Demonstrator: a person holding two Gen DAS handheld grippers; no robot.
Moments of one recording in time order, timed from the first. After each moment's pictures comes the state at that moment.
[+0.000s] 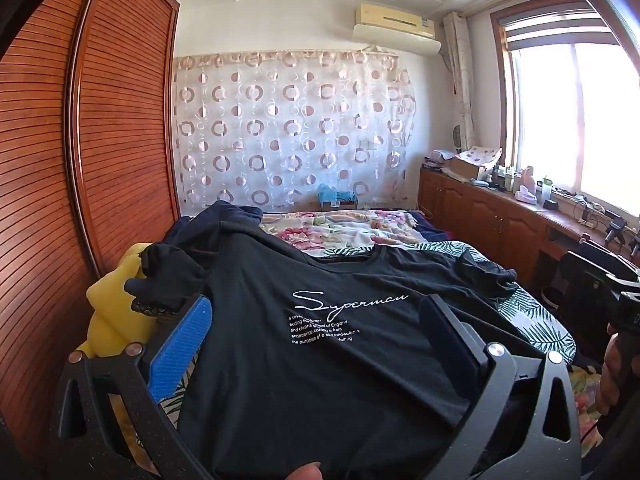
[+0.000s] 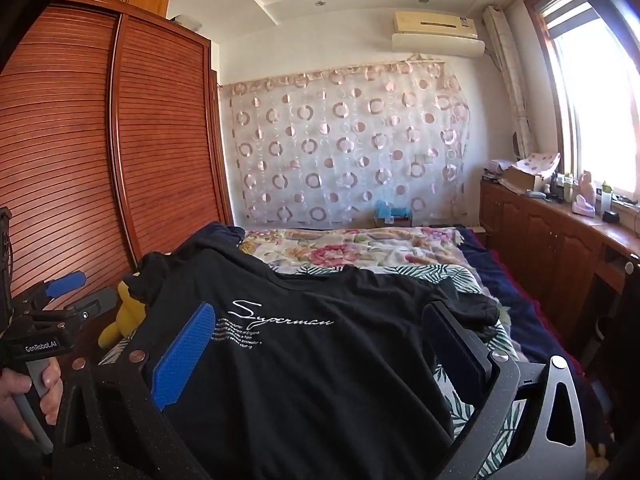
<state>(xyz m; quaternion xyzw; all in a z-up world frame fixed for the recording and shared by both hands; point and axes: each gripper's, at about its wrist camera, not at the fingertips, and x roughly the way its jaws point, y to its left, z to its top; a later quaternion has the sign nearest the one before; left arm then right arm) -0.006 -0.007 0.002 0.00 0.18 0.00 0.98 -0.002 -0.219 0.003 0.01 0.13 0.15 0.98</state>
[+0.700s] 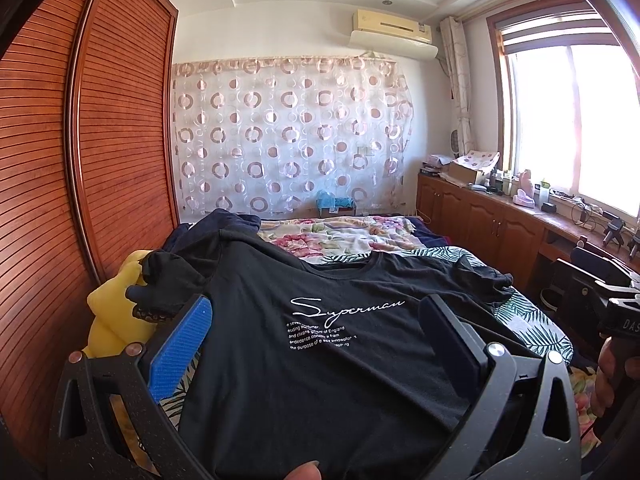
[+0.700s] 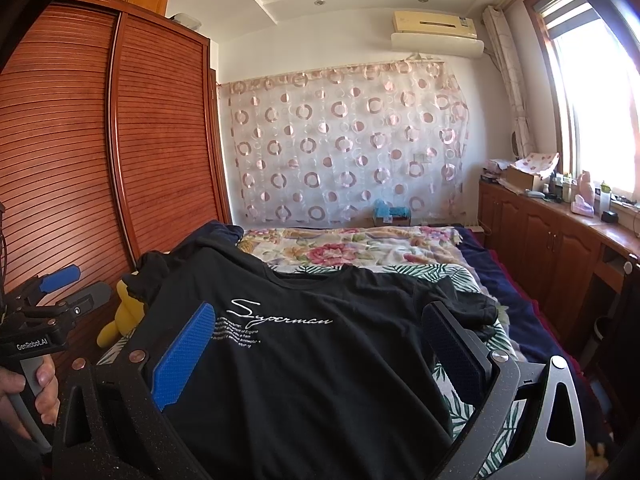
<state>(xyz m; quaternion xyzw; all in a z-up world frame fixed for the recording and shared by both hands) -0.015 -0.009 0.023 -0.01 0.17 0.00 0.98 -0.005 -0.219 0.003 0.01 0.13 0.15 0.98</state>
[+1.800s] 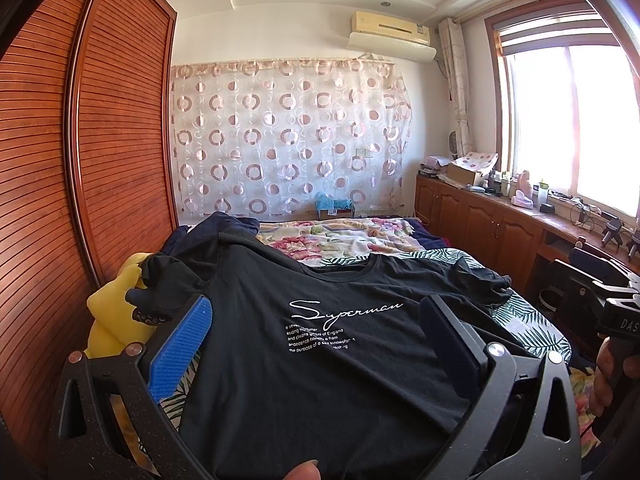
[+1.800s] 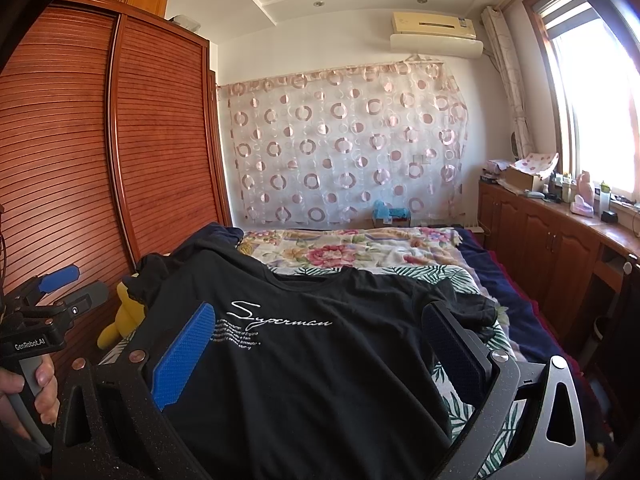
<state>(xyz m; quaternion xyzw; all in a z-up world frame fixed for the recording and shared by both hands) -0.019 -0.012 0.029 -0.01 0.17 -0.01 0.99 -0.004 -0.220 0.005 0.02 0.13 0.15 0.98</state>
